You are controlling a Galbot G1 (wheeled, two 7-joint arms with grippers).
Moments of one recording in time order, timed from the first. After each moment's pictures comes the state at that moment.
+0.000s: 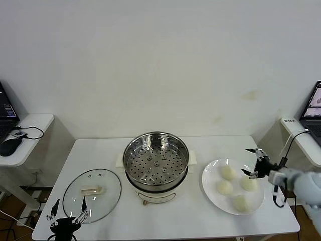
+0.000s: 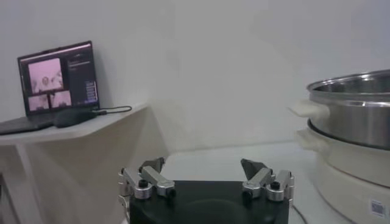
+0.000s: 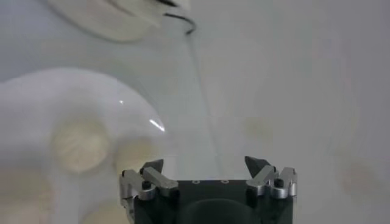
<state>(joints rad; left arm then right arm) 1.87 -1.32 -0.66 -2.09 -0.14 -0.13 -0.26 -0.85 0.53 0.21 1.65 -0.30 0.00 -0.81</state>
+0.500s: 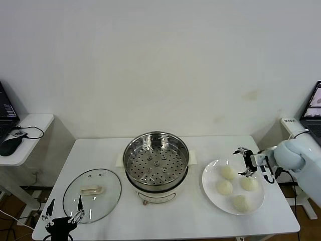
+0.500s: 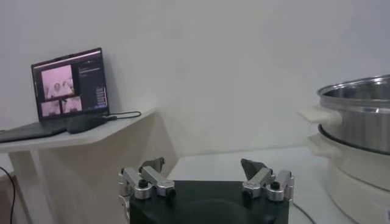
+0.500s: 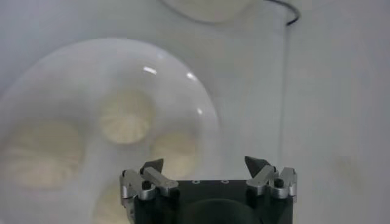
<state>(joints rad) 1.88 -1.33 -0.68 -2.10 -0.13 -0.13 -0.27 -0.29 0.50 -0.45 1.45 -0.26 -0.03 -0.96</state>
